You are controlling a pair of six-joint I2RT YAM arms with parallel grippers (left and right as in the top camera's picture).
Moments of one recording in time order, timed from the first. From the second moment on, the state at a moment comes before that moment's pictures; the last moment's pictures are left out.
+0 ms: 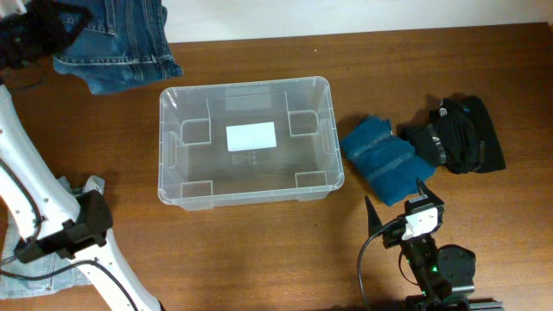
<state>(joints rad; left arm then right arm) 0.35 2.27 3.12 -1.54 0.84 -0.11 0.01 0.01 0.06 -0.16 -0.21 -0.14</state>
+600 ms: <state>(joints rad) -0.01 2.26 3.11 -1.69 0.78 -0.16 0.01 0.01 0.06 -0.16 -0.21 -0.14</state>
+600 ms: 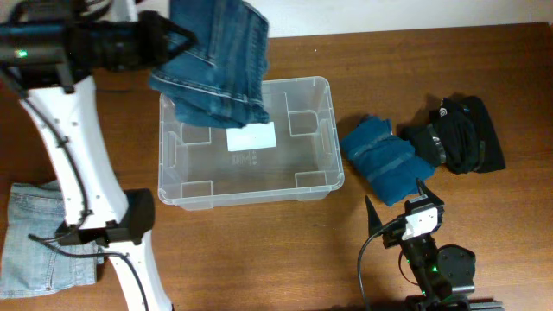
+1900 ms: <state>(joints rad) -0.36 2.26 2.44 -1.56 0.10 -0.28 0.01 0.01 0.06 -0.16 -0.21 -0.14</state>
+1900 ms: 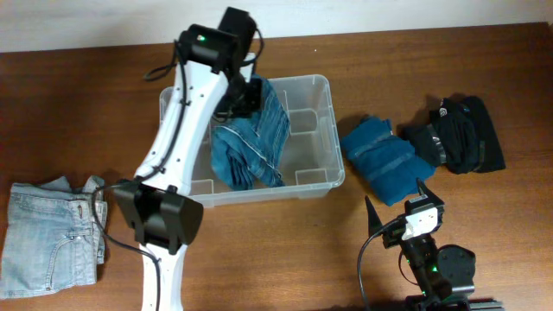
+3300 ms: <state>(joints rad) -0.18 2.24 2.10 -1.19 0.47 -0.37 0.01 0.01 0.06 -0.16 -0.21 -0.14</state>
